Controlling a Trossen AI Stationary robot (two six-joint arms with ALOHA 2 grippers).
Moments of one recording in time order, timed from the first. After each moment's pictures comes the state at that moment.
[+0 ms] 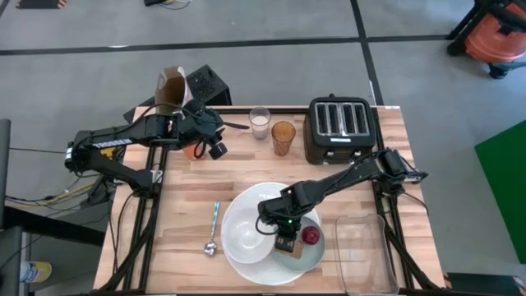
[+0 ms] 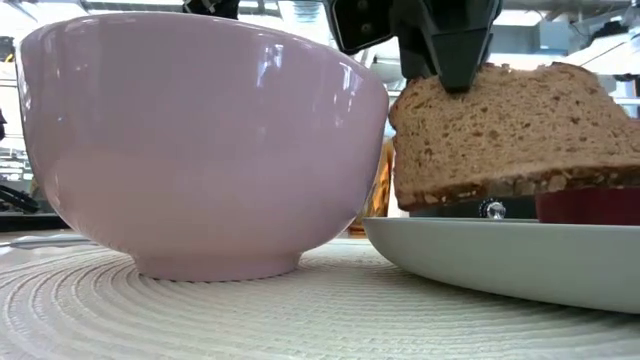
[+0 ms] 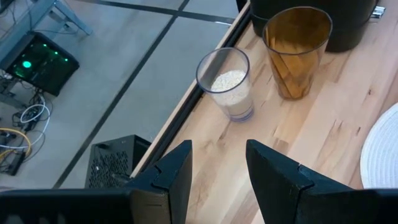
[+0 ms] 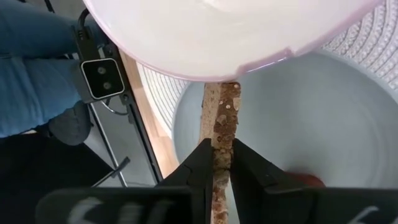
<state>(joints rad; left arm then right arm) 0.14 1.28 1.40 -0.97 -0.58 -0.12 0.29 1.97 1.59 -0.86 -0.44 0.65</state>
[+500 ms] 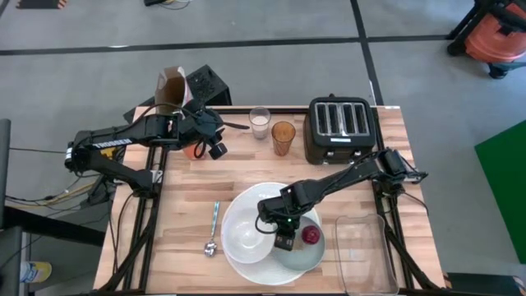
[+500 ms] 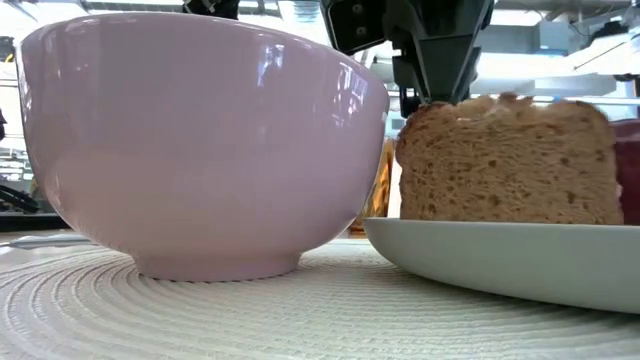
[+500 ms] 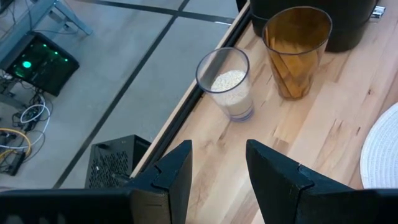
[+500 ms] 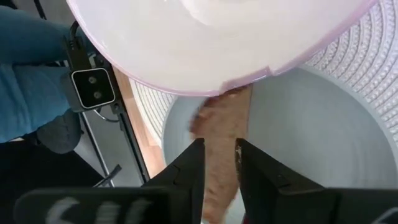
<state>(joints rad) 0.14 1.28 1.40 -0.97 -0.58 -0.12 0.29 1.97 1.59 -0.86 -0.40 0.63</state>
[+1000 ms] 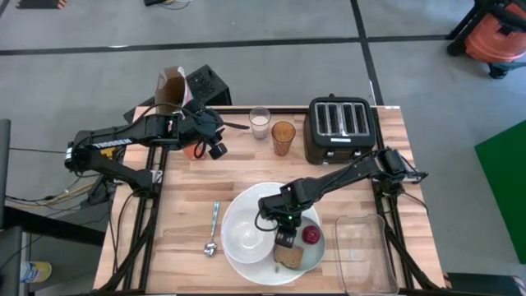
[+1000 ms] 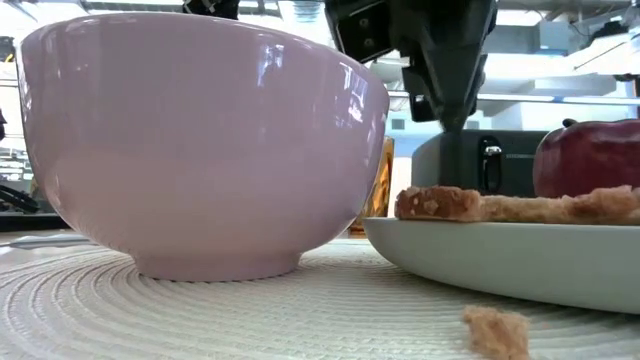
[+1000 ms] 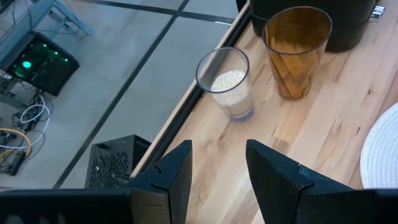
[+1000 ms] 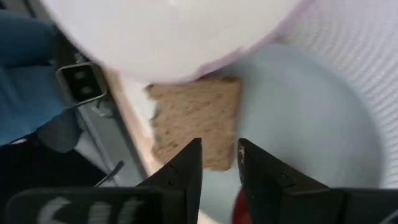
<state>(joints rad) 0.14 1.28 1.40 -0.97 -0.58 -0.12 0.27 1.96 1.59 -0.91 -0.42 0.65</state>
